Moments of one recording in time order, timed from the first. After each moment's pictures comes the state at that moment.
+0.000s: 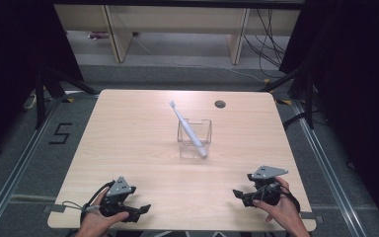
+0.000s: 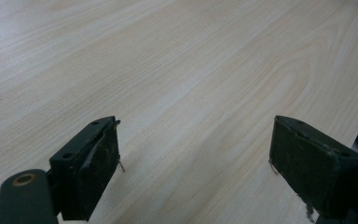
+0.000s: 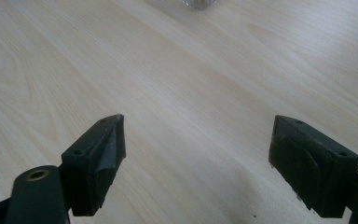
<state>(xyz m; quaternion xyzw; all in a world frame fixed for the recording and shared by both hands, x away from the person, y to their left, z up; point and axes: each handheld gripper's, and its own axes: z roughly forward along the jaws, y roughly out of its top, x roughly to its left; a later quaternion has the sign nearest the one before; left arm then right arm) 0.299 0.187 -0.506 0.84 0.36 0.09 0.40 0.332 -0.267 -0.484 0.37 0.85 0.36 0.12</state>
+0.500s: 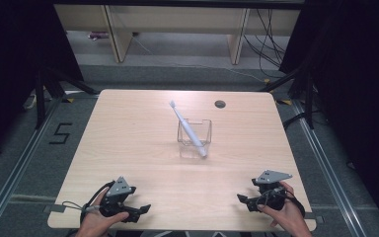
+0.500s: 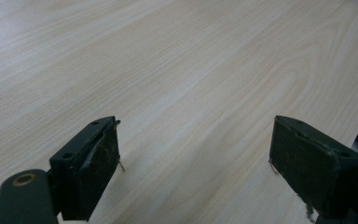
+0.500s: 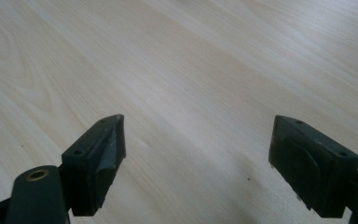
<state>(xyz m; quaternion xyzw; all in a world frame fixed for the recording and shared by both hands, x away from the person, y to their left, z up) 0.299 0.186 -0.506 0.83 0.36 0.09 0.41 0.321 -0.279 -0.488 0.38 0.85 0.34 0.13</state>
